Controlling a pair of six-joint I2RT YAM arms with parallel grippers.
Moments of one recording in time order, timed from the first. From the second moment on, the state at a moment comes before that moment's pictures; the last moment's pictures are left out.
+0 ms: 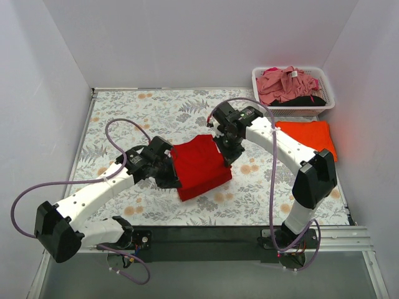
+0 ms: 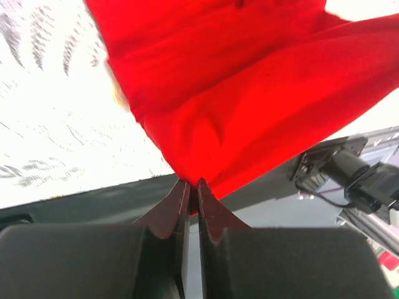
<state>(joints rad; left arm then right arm) -0.73 1.16 0.95 -0.87 0.13 -0.95 0.71 1.70 1.55 -1.19 -0.15 0.15</state>
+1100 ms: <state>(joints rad) -0.30 1.52 1.03 -0.56 0.16 -0.70 0.59 2.16 2.00 -1.00 -0.20 0.08</state>
